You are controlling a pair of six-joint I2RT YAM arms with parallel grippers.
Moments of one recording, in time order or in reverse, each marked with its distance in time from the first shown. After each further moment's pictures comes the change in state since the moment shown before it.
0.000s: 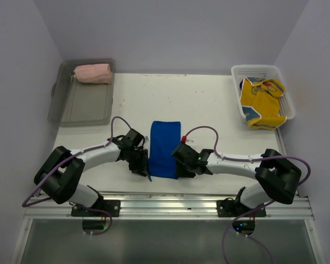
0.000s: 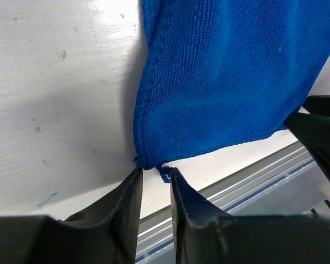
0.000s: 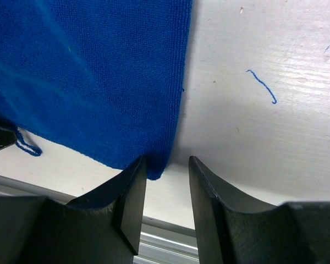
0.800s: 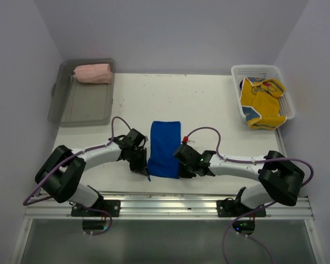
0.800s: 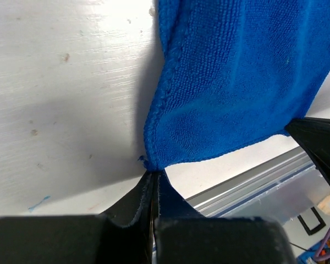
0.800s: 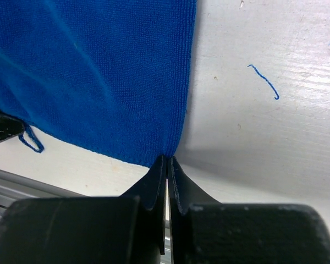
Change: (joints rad) left arm -0.008 0.024 -0.001 0.030 -0.002 -0.077; right arm 0.000 -0.025 -0.040 0.045 -0.018 0.025
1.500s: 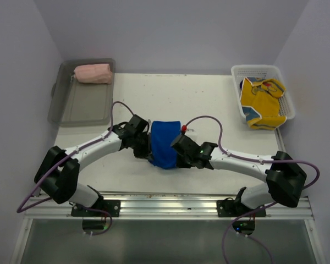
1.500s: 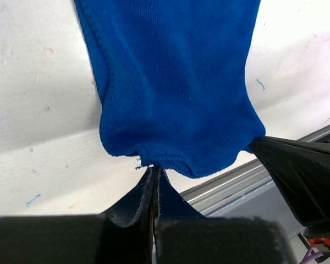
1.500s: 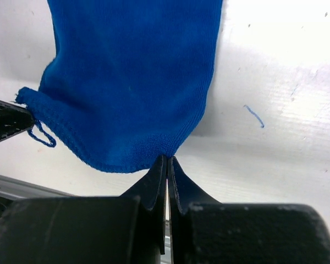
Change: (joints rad) left arm 0.001 -0.034 0.222 -0.126 -0.080 0.004; right arm -0.015 -0.031 0.162 -0.135 0.119 -0.066
